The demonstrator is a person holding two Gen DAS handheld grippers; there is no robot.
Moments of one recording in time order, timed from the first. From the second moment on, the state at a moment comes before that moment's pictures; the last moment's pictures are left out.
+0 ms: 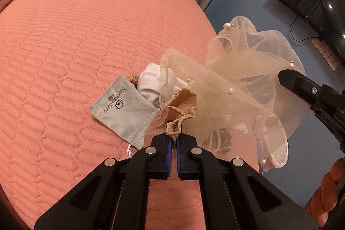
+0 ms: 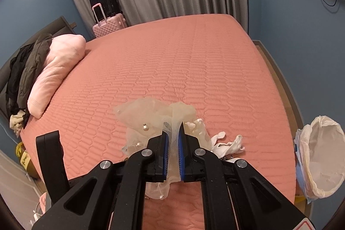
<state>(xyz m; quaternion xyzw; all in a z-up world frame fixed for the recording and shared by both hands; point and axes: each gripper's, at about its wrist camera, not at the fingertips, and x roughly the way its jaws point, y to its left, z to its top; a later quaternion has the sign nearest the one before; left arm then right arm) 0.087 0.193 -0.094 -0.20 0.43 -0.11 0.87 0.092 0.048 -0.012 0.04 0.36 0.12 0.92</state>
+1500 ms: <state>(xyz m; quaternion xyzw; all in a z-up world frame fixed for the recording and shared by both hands) 0.090 -0.083 0.042 0.01 0.37 -0.26 0.89 -0.001 -0.228 0.040 0.11 0.32 -0.06 0.94</state>
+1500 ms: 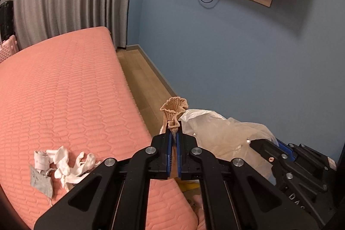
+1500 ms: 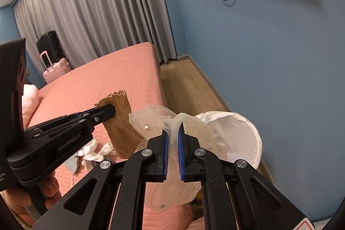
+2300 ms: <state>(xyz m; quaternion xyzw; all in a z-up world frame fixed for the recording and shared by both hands) 0.125 -0.165 0.010 0.04 0.41 -0.28 0.86 0.057 -0.293 -0.009 0.13 0.36 -0.10 0.92</state>
